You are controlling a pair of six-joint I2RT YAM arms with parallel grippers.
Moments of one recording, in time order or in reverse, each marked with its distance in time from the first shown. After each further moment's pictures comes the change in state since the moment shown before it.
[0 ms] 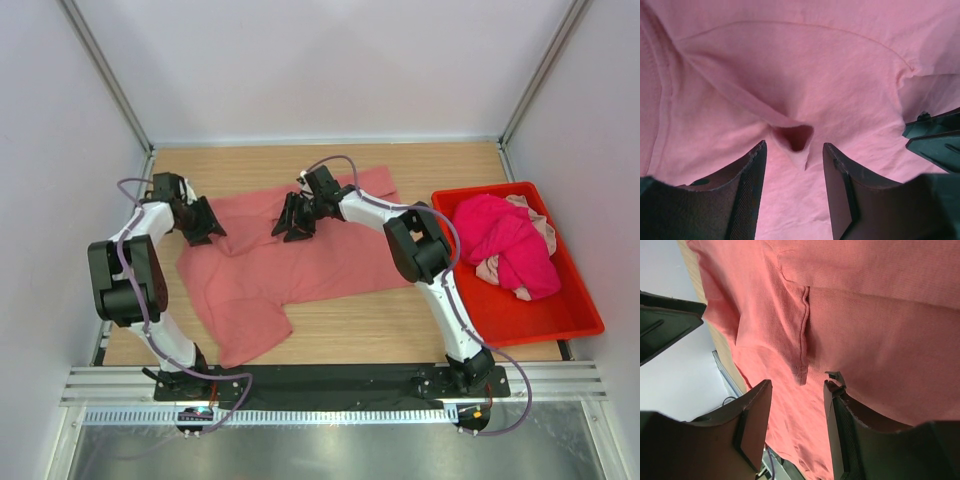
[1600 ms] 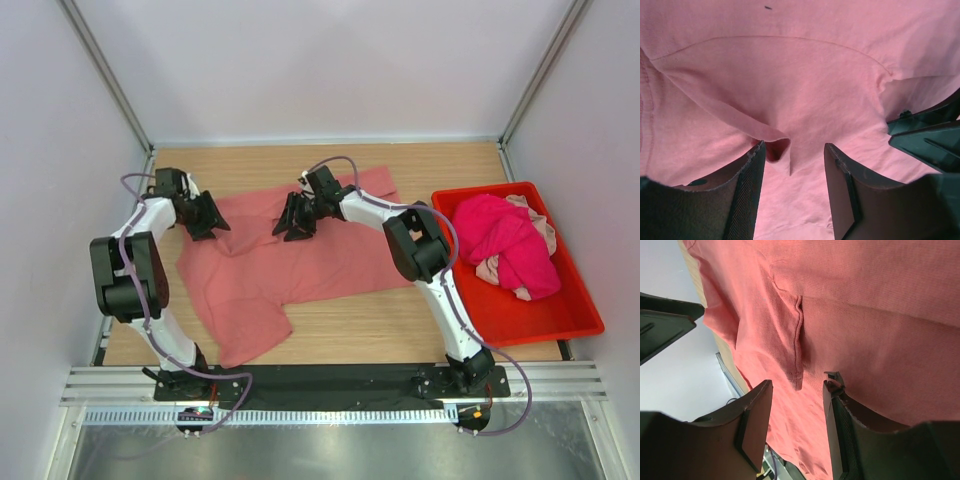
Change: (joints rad) left arm -0.016 0.023 0.048 0.009 0.035 -0.010; right arm -0.010 0.019 0.008 0.013 -0.014 0.019
